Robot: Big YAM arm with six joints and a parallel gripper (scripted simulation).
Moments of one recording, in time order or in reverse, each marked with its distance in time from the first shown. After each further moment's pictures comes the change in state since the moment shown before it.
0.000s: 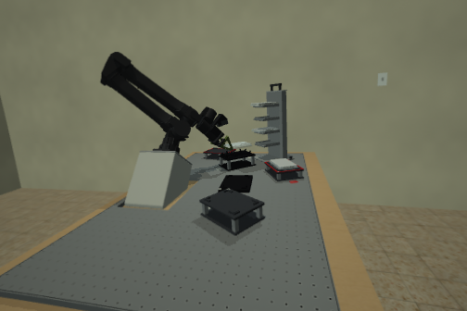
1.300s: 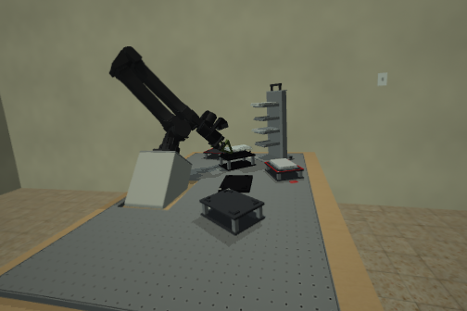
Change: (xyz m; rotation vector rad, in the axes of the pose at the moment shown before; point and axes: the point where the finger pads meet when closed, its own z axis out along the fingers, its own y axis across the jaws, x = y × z) arm 0.013 0.000 0.012 0.000 0.001 0.000
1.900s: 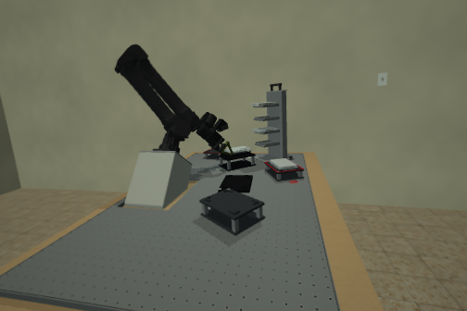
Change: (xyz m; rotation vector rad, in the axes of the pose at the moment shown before) arm 0.005 0.000 0.006 0.000 -0.002 0.000
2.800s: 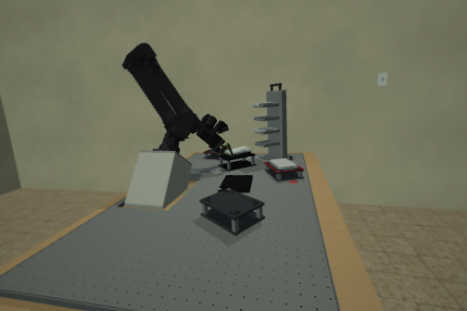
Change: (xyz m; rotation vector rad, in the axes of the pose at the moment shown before) arm 0.005 0.000 0.007 -0.001 -0.006 0.000
